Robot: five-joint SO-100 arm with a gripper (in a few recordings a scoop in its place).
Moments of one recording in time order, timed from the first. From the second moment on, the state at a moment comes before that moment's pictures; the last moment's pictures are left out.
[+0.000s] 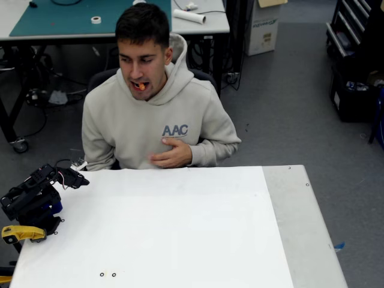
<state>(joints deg) 0.4 188.4 171.6 63.9 -0.9</state>
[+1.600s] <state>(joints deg) 0.4 188.4 171.6 63.9 -0.2</state>
